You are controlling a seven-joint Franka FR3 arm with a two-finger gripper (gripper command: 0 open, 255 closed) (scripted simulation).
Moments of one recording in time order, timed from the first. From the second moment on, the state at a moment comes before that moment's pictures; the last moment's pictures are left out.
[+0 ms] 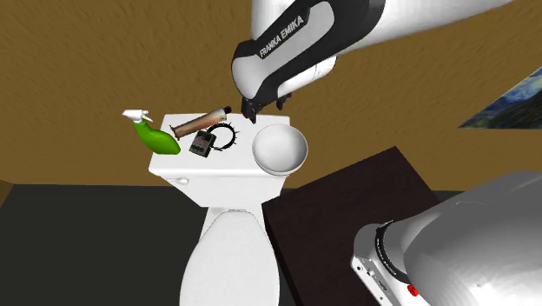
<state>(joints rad) 0.12 -0.01 0.17 -2.50 0.11 2.54 0.00</state>
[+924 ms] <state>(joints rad) 0.25 0.55 0.11 -2.12 -0.10 2.80 0.10</state>
